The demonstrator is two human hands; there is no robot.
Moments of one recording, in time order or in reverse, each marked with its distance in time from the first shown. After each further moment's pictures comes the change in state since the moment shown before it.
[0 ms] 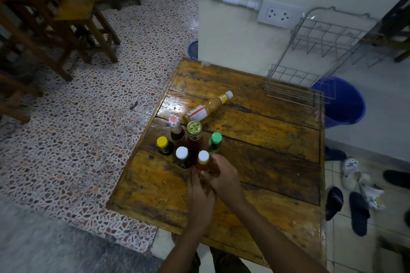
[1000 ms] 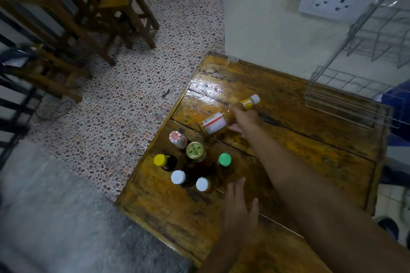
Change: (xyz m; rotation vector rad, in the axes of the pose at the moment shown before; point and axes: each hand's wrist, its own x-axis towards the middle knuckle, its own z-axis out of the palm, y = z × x) left_hand 0.024 0.066 0.084 0.233 -0.147 -0.027; right_hand 0.264 0.048 -0.020 0.648 -0.032 0.898
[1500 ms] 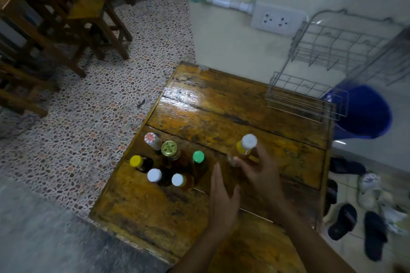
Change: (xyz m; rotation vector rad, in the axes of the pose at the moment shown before) left_hand -0.002 0.027 0.011 -0.239 0.036 0.029; right_hand -0.158 0.081 -0.152 -0.434 0.041 -0.818
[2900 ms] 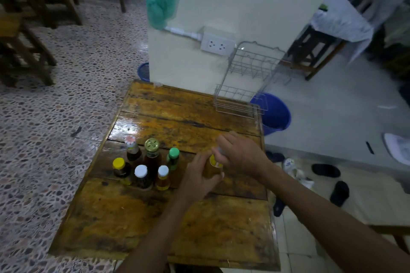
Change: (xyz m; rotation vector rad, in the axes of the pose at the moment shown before) left_hand 0.016 0.014 -0.069 -0.101 -0.367 0.683; right_hand -0.047 -0.121 -0.034 -1.020 -0.087 -0.701
